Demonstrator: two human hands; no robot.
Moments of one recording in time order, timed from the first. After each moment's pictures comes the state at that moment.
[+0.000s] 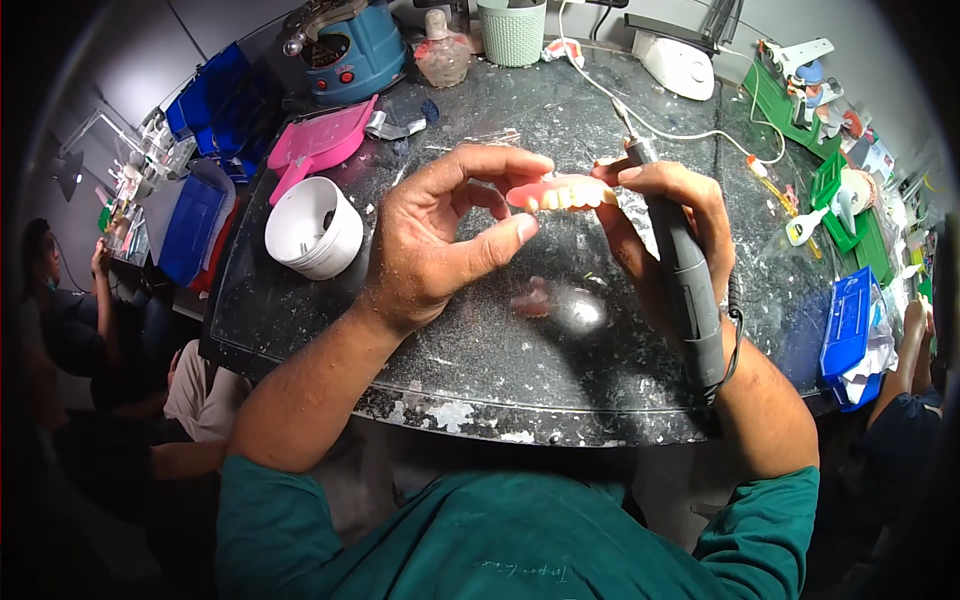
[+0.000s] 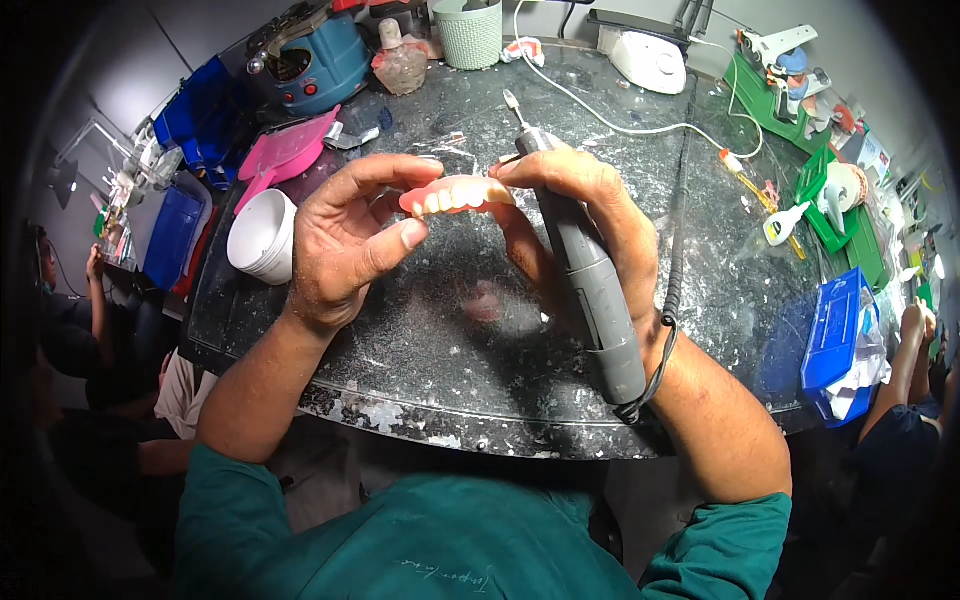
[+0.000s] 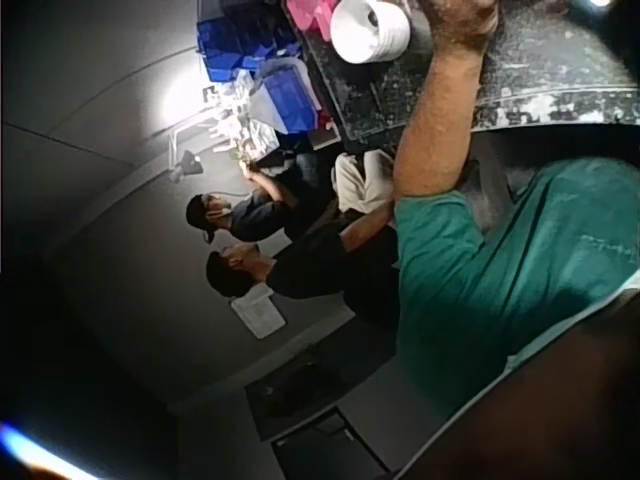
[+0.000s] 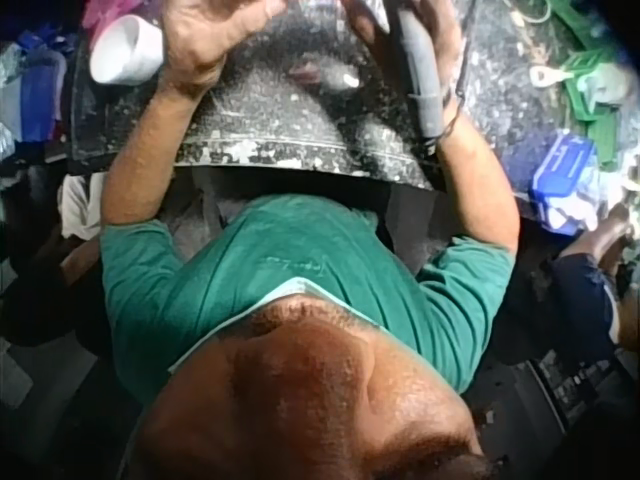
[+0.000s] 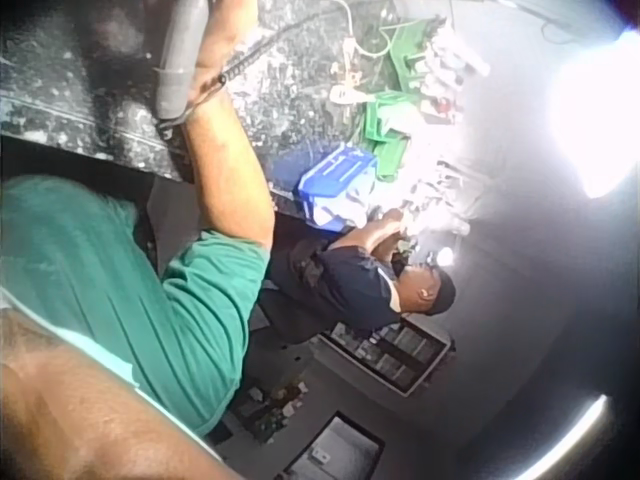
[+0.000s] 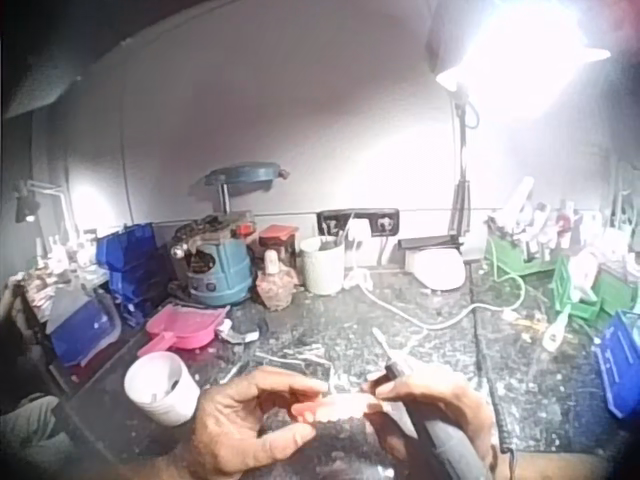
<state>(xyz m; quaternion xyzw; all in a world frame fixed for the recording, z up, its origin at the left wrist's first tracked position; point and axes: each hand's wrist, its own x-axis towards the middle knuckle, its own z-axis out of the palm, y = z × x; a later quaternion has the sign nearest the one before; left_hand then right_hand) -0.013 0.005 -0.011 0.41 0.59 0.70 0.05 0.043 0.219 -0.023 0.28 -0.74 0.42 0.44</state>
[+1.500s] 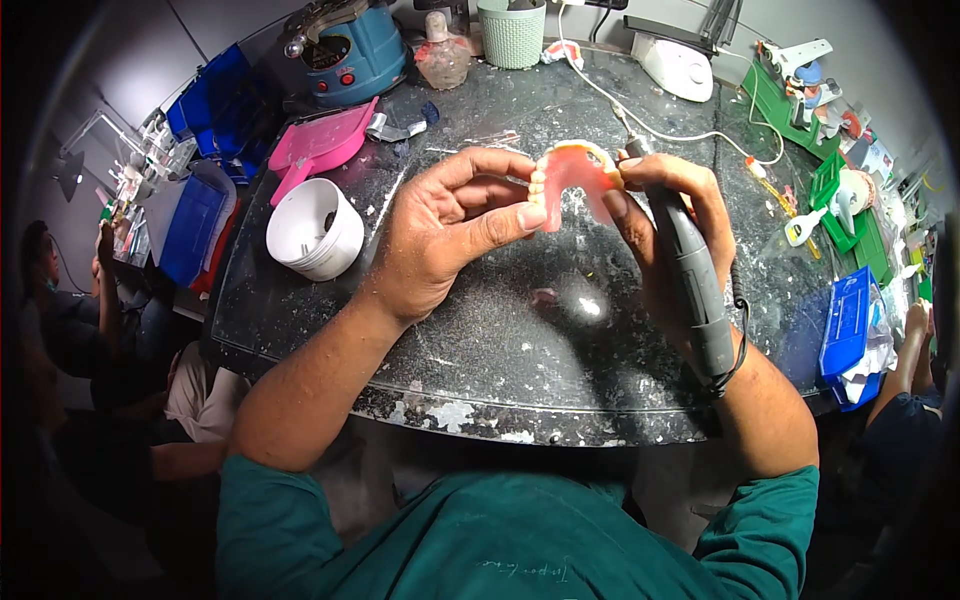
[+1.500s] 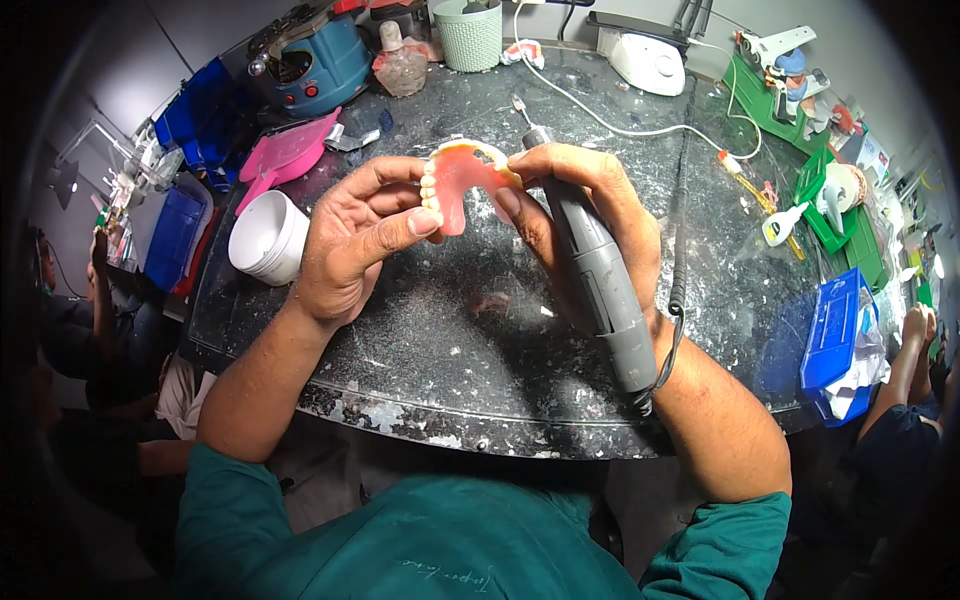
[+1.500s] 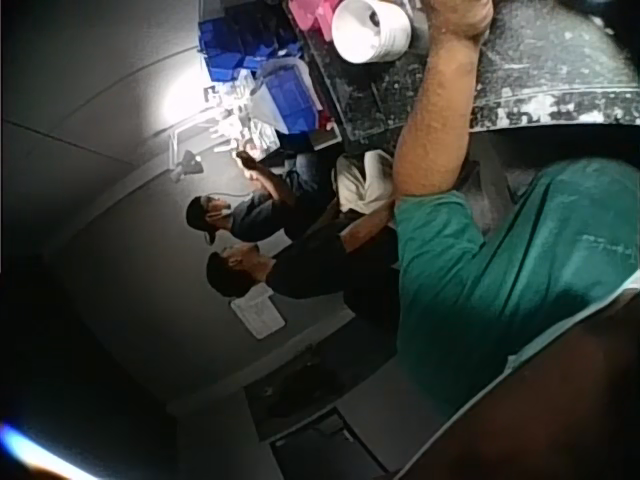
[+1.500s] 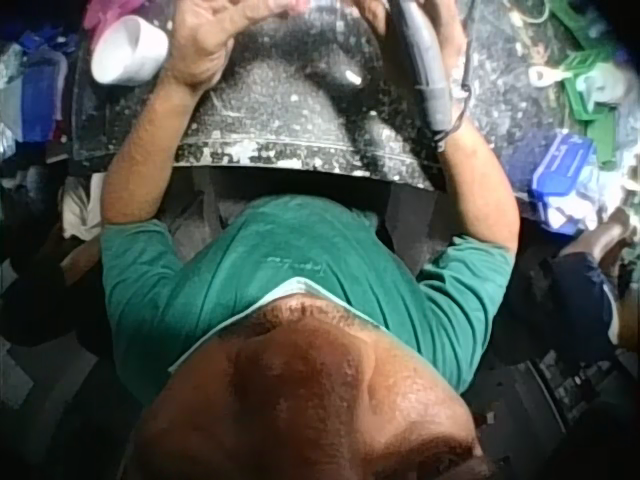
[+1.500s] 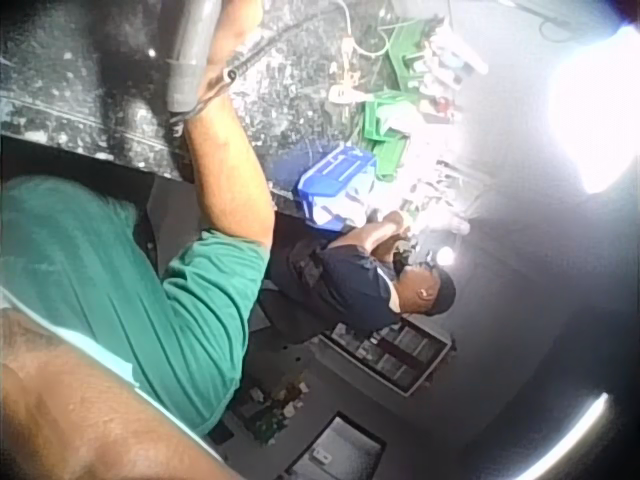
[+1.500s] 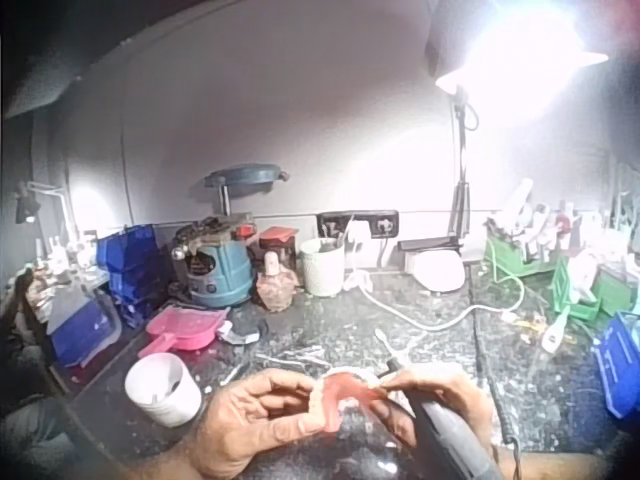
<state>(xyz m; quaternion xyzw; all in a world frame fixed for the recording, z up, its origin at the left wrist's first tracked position) -0.015 0.006 -0.012 0.34 0.53 0.76 0.17 0.044 0.217 -0.022 0.25 -0.74 0.45 0.44</state>
